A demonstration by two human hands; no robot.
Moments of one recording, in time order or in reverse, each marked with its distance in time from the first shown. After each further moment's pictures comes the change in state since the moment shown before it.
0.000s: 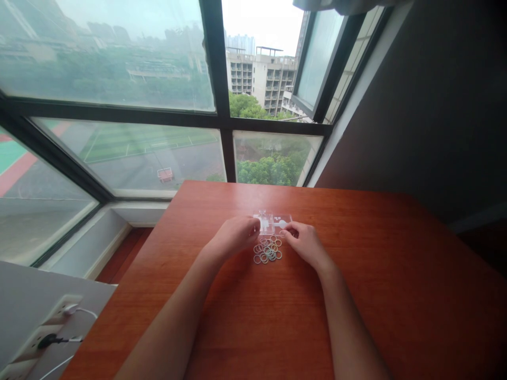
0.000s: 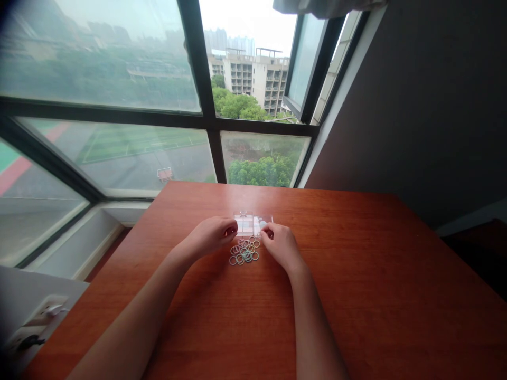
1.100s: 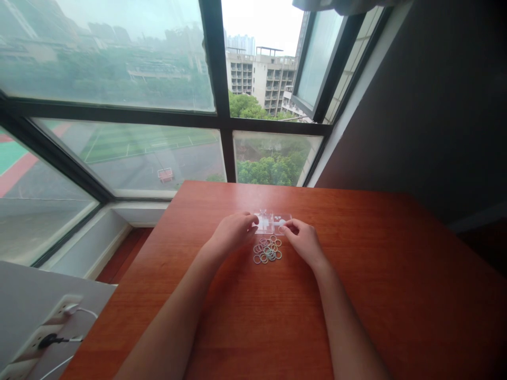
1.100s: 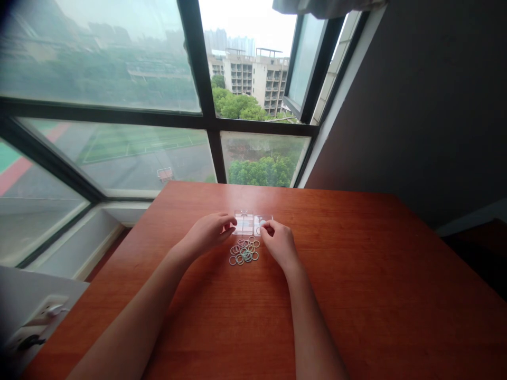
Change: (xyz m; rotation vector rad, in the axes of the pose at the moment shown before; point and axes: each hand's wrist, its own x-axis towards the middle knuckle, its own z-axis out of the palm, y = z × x) left_hand 0.002 -0.004 0.000 -0.039 0.092 -0.016; right_hand 0.002 -0.004 0.007 0.147 0.121 0.088
